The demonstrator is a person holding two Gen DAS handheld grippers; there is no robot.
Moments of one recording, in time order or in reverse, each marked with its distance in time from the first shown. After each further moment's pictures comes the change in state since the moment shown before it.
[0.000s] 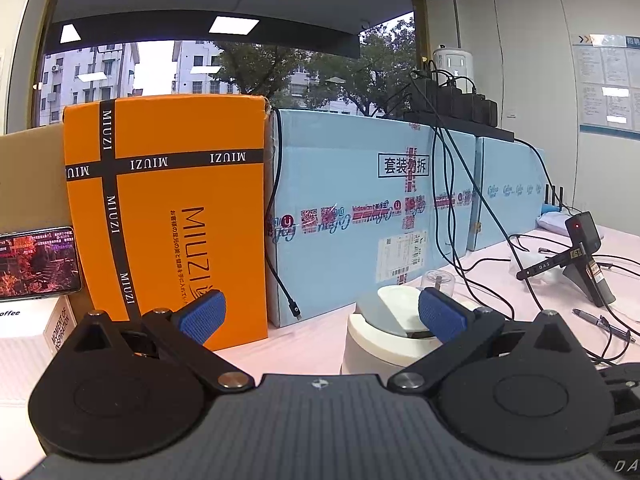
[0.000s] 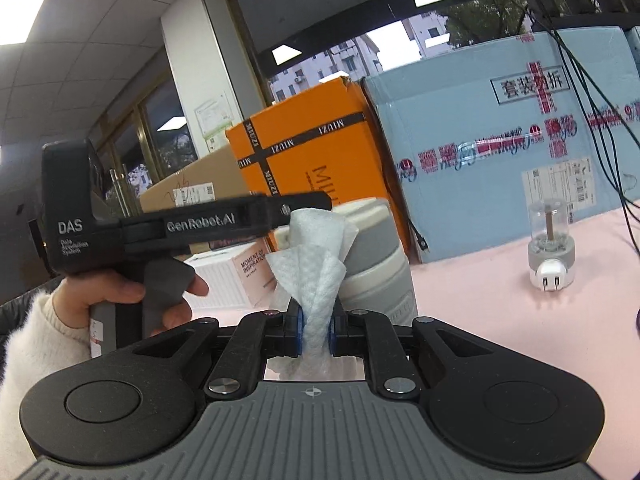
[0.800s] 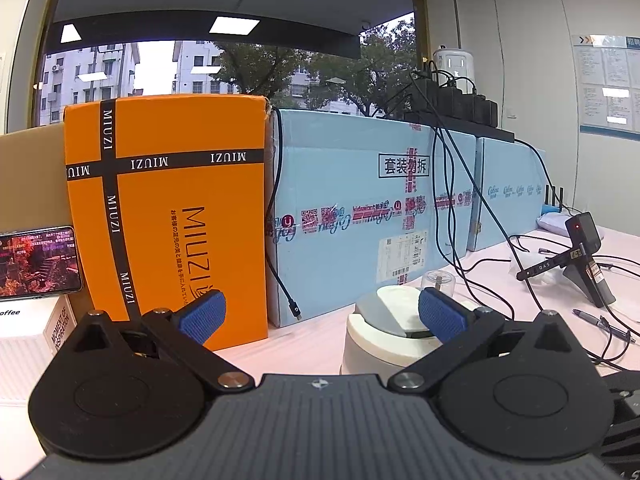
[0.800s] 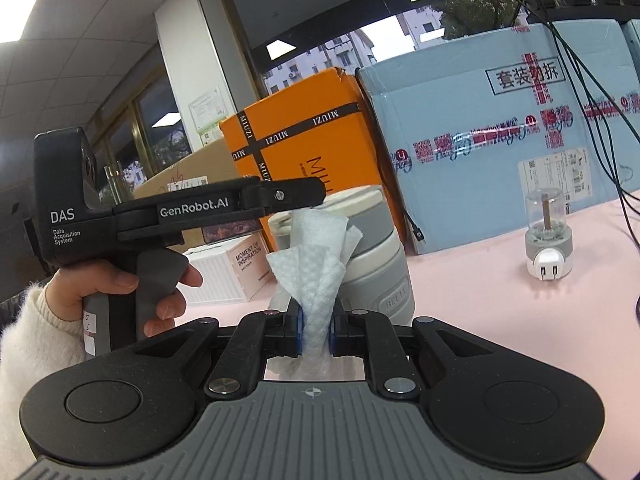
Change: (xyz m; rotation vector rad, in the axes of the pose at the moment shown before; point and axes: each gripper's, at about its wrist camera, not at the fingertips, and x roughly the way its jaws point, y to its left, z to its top) left arm -0.003 -0.001 0.000 0.004 -0.003 0.003; right arm 0.002 0.001 -0.007 0.009 0.022 -0.022
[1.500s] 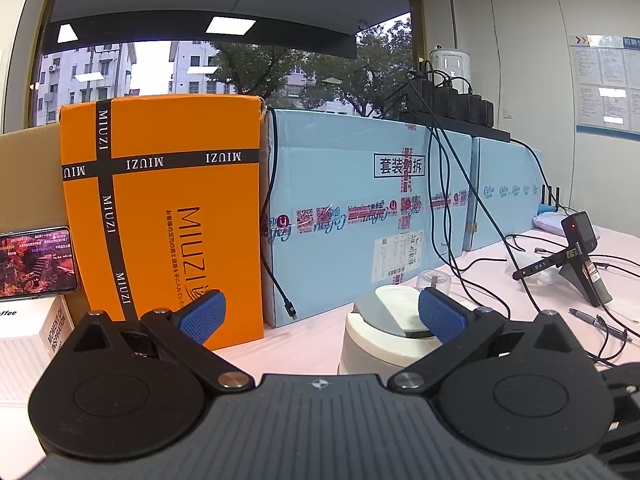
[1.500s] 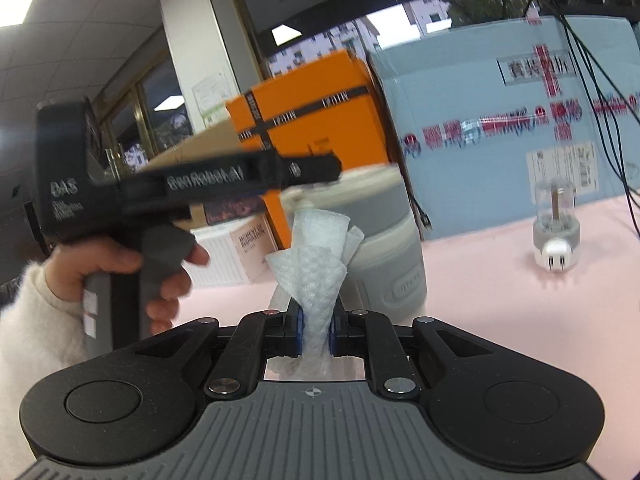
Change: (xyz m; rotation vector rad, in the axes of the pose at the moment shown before) left arm 0.001 0.001 -0.001 0.000 0.001 -0.013; right arm 0.002 0.011 0.001 -0.041 0.024 0.001
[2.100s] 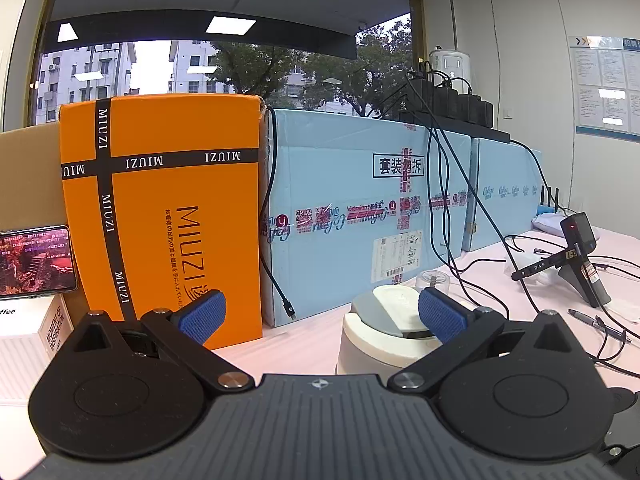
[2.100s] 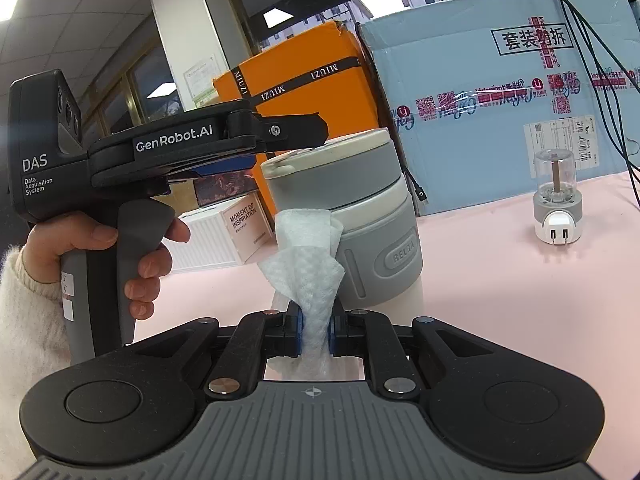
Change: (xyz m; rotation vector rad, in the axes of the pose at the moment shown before) left arm -0.001 -0.001 -0.001 -0.003 -0.001 -0.001; right arm 0.016 -0.008 -0.011 0.025 0.073 -0.020
